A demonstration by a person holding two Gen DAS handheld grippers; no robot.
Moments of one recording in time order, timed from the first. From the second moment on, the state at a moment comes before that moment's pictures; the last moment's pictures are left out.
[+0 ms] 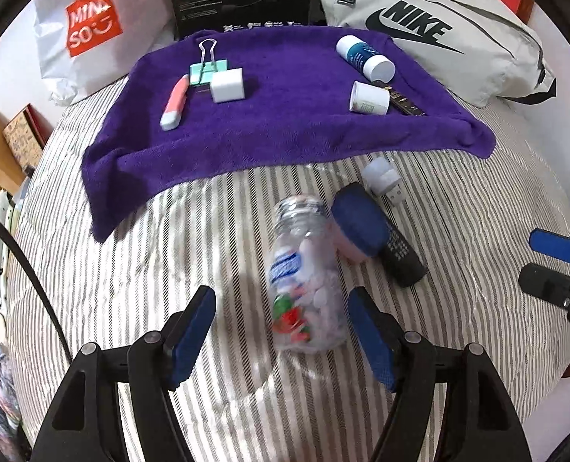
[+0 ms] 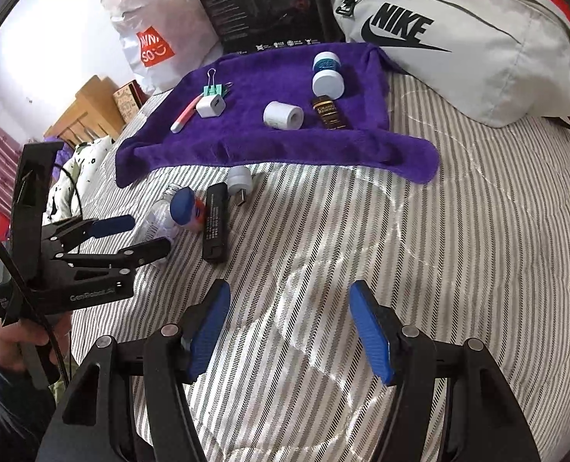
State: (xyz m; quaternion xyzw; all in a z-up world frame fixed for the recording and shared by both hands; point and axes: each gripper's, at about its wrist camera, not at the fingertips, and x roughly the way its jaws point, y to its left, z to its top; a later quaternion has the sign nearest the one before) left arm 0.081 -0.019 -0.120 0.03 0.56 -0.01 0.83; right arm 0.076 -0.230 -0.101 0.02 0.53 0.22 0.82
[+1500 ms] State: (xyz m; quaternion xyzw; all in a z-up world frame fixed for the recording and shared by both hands) left arm 0.064 0.046 -0.131 -0.05 0.54 -0.02 0.84; right arm 0.055 -0.151 -0.132 -0.16 0.52 0.26 0.80
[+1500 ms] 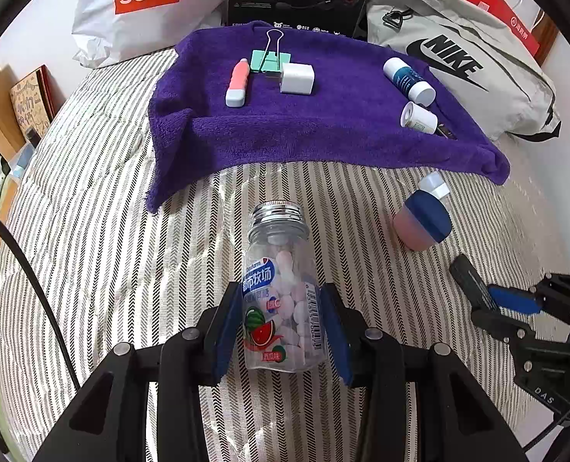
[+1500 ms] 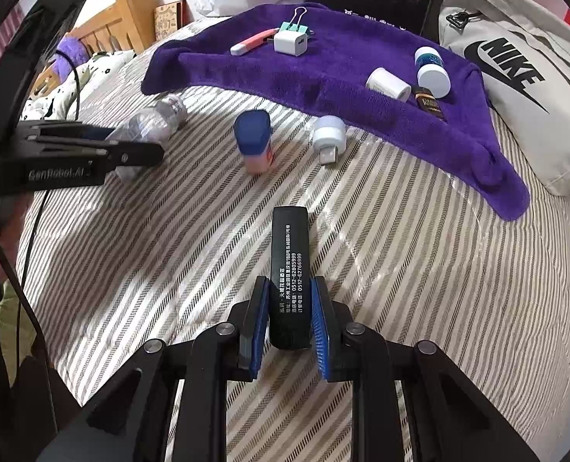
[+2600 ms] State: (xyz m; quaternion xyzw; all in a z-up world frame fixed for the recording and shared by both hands) left arm 0.070 0.070 -0.096 -0.05 0.51 -0.04 0.86; right arm 0.076 -0.178 -0.108 -0.11 0.52 0.26 0.80
